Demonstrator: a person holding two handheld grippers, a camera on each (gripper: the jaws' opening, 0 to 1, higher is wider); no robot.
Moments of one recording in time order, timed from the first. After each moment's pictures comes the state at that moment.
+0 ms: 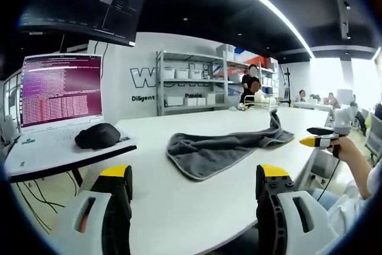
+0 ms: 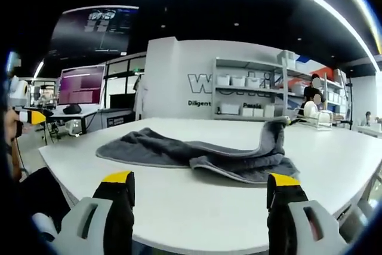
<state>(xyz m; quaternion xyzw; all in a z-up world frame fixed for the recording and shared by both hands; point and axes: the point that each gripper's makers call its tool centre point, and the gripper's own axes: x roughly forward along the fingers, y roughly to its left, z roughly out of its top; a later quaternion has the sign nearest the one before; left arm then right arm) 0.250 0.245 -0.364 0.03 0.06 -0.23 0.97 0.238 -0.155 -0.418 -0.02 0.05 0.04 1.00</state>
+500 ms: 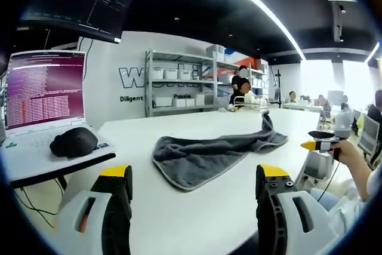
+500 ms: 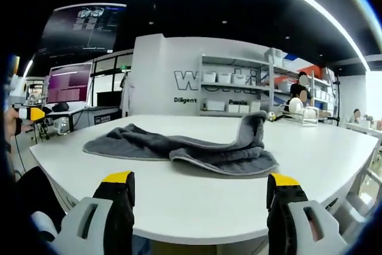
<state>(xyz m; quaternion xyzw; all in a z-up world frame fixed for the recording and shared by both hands) 0.273 0.213 -0.364 0.02 0.06 -0.27 0.96 0.221 -0.189 -0.424 -0.01 0.06 -0.01 1.00</state>
